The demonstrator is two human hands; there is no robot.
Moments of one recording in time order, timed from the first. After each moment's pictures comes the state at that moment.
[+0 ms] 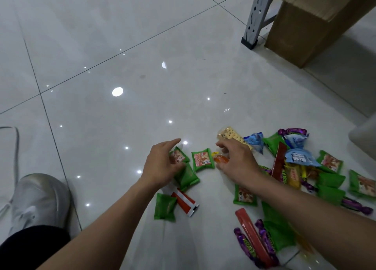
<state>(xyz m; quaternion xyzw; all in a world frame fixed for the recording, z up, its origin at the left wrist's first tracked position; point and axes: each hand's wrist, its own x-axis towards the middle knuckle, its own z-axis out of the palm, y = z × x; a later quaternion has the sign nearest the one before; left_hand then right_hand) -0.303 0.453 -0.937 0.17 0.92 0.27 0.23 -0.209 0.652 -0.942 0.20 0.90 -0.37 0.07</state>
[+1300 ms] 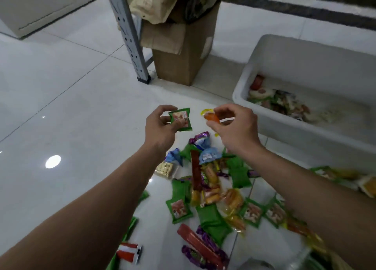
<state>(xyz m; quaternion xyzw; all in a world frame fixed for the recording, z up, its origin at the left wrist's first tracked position) -0.268 0.689 -0.842 0.20 0.72 0.59 0.31 -0.125 0.790 -0.839 0.42 0.74 -0.41 -0.32</state>
